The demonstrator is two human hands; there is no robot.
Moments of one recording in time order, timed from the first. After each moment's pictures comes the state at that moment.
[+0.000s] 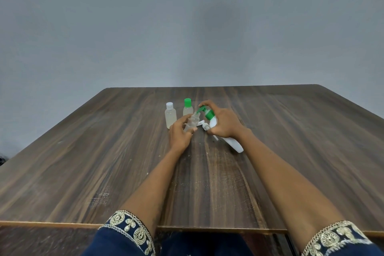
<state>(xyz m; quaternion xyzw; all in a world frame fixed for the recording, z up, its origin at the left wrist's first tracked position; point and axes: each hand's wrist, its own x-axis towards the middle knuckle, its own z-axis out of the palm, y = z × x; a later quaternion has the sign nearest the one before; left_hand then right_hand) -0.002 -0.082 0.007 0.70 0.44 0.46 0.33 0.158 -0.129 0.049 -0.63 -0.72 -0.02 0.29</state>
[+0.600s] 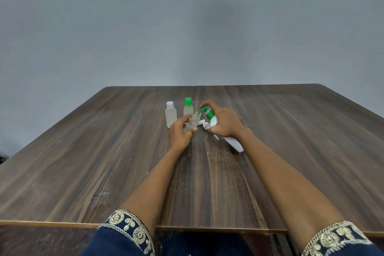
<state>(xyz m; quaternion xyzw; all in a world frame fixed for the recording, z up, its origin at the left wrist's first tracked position) -0.003 -0.079 0.004 0.71 0.43 0.46 0.32 0.157 -0.128 0.049 -0.64 -0.72 -0.03 0.28</state>
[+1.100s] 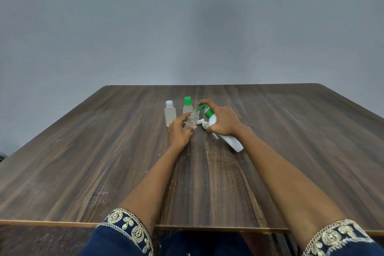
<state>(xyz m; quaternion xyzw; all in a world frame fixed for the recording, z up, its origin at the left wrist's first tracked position) -0.003 -0.078 0.006 0.70 0.44 0.45 0.32 0.157 -0.127 0.052 -0.64 -0.72 0.00 0.28</state>
